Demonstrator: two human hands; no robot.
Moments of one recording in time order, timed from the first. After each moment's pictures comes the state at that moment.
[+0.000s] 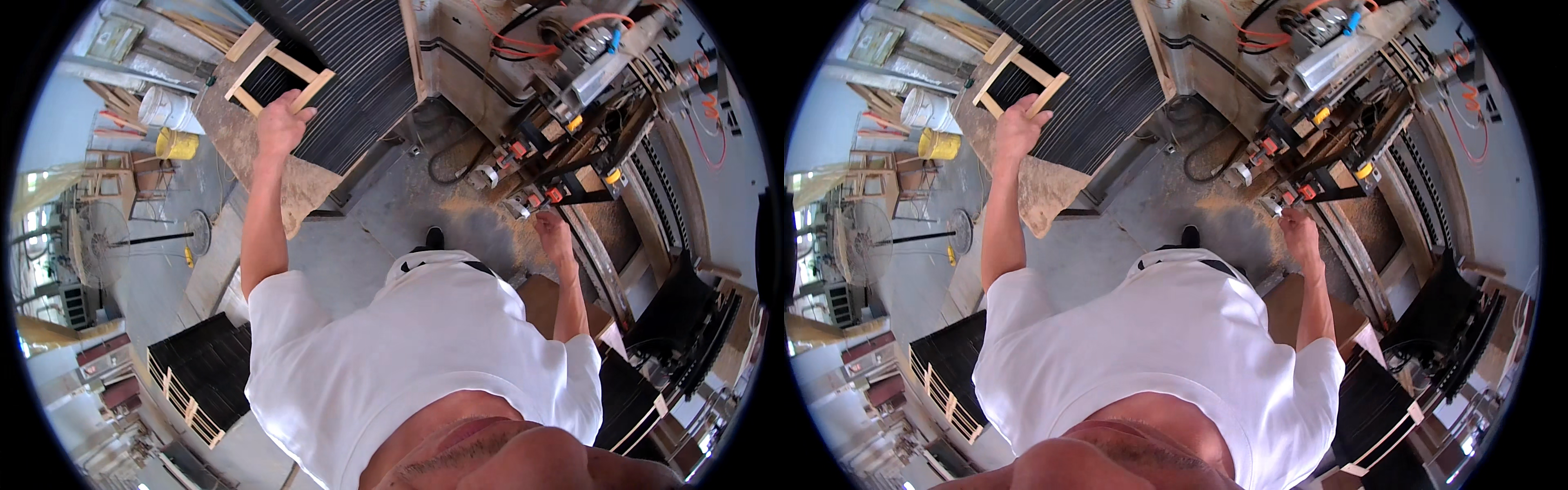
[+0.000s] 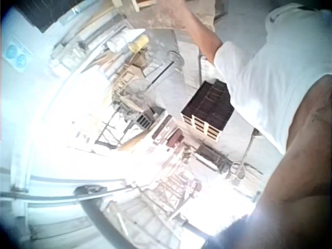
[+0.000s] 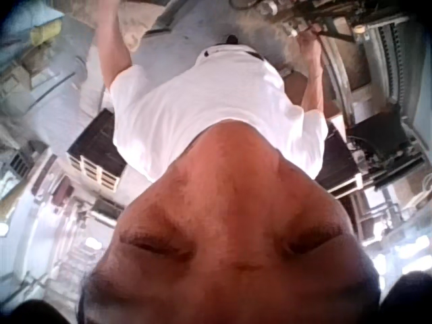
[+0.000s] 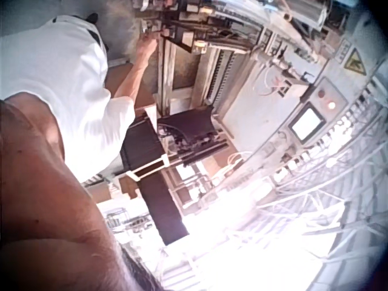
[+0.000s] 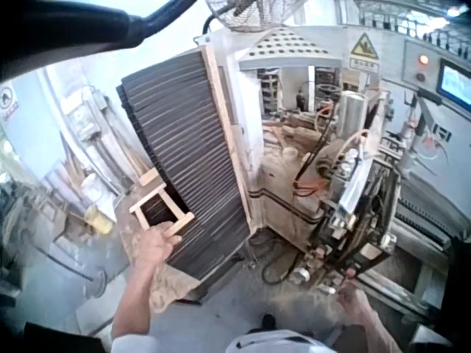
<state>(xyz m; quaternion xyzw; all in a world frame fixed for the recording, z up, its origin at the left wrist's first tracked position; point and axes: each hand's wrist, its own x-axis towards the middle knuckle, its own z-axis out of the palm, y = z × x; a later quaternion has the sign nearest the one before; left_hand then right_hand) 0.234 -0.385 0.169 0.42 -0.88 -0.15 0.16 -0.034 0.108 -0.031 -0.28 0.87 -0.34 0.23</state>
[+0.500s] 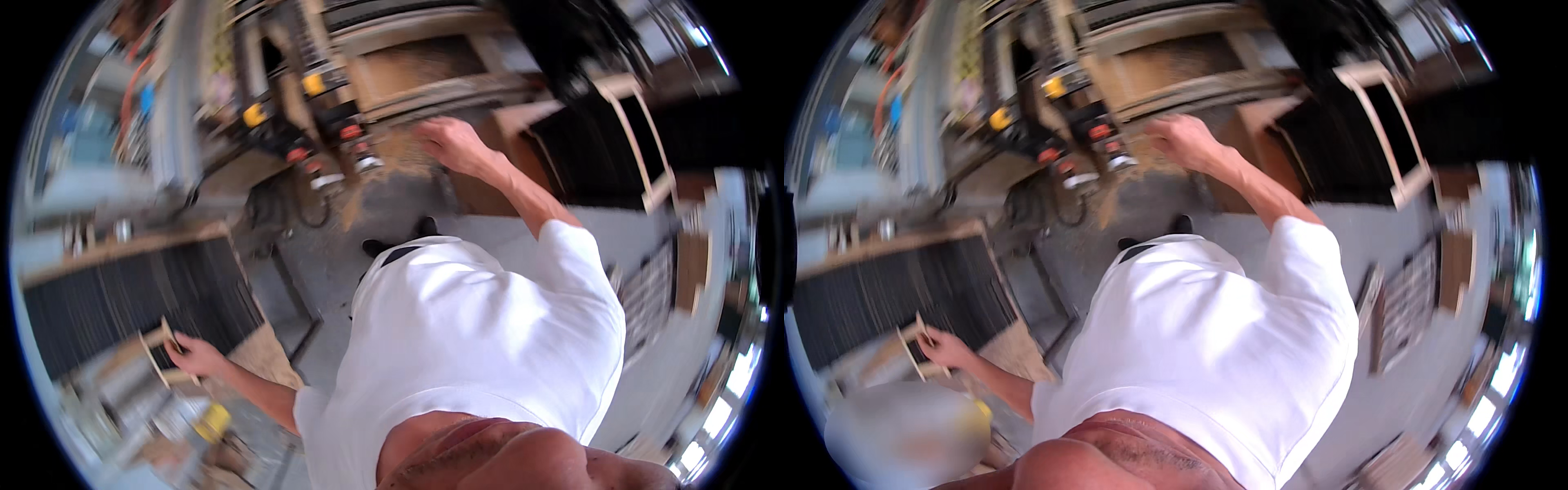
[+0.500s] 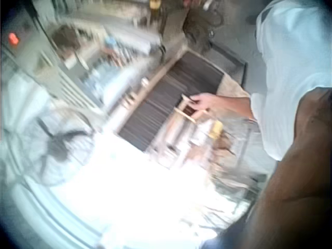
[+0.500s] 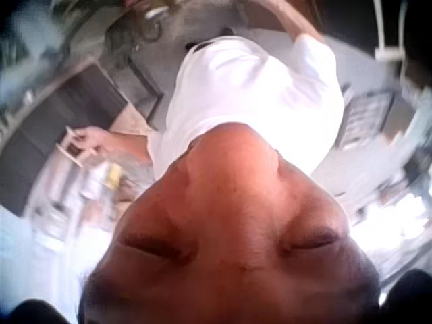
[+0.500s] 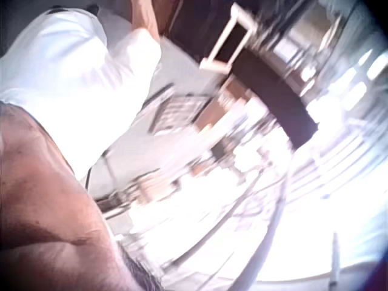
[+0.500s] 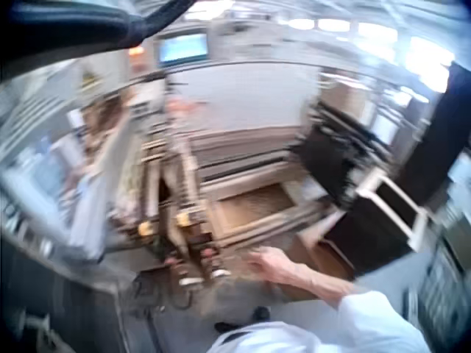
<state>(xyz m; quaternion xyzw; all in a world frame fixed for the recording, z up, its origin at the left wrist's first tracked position) 0.204 -0.324 0.115 0.30 -0.83 -0.03 0.48 0.010 0.291 0.072 -0.23 0.93 -0.27 0.00</state>
